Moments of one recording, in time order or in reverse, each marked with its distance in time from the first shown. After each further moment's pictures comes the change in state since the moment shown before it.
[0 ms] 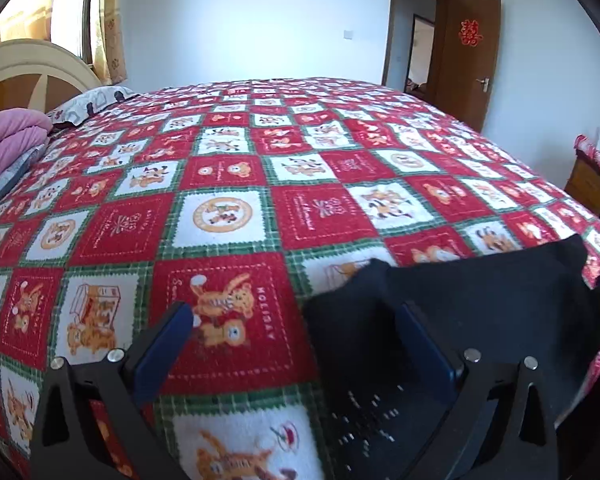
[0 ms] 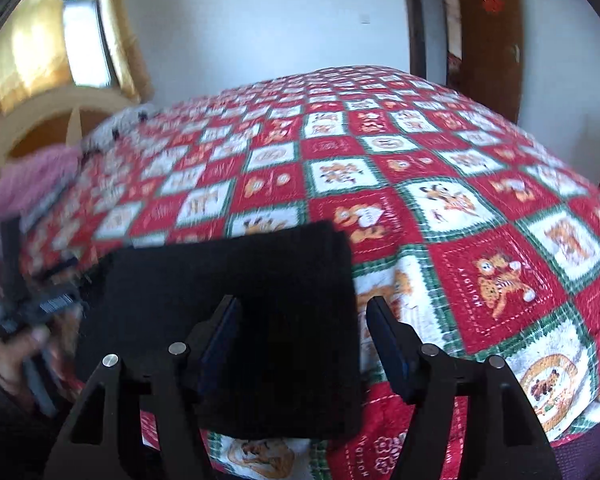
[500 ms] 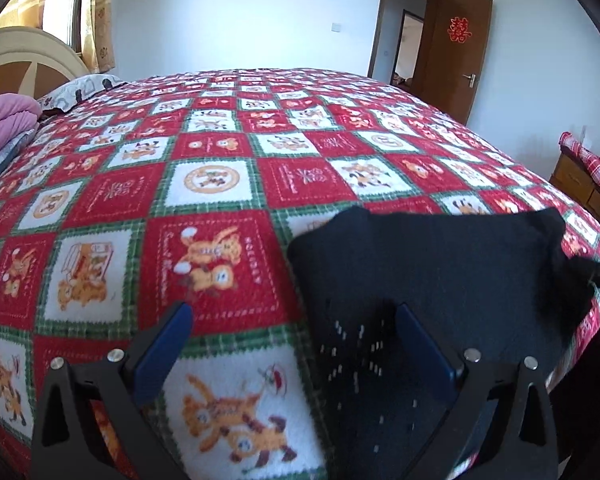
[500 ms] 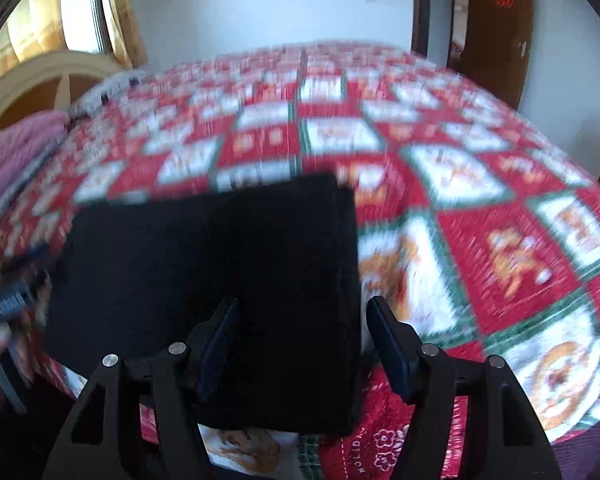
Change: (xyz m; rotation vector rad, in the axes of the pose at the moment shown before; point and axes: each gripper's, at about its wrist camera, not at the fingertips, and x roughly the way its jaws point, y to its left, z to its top) left arm -0.012 0.002 -0.027 -0.003 0.037 -0.067; right arm 0.009 -0.004 -0.006 -0.013 0.055 -0.035
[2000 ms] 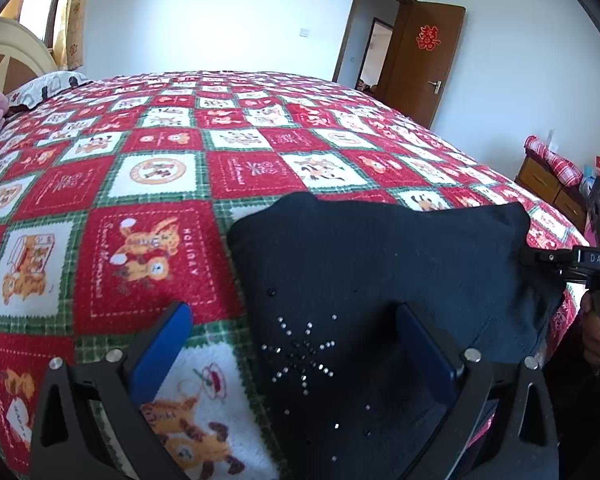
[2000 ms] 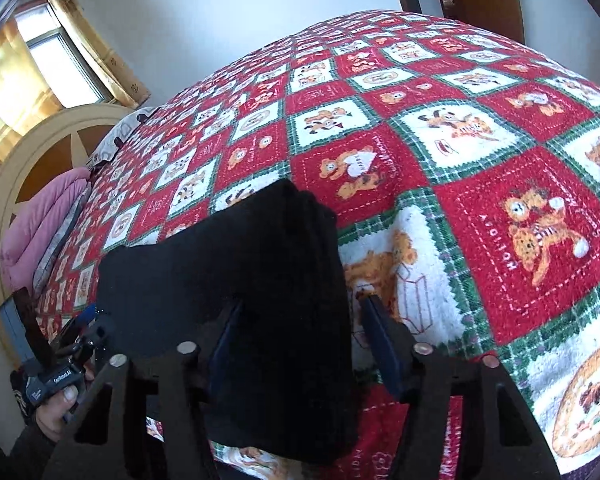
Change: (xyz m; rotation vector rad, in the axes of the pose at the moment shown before) left arm 0.013 -0.013 -0.006 0.019 -0.020 -0.153; right arm 0.036 -0.045 0.006 0.233 0.091 0.231
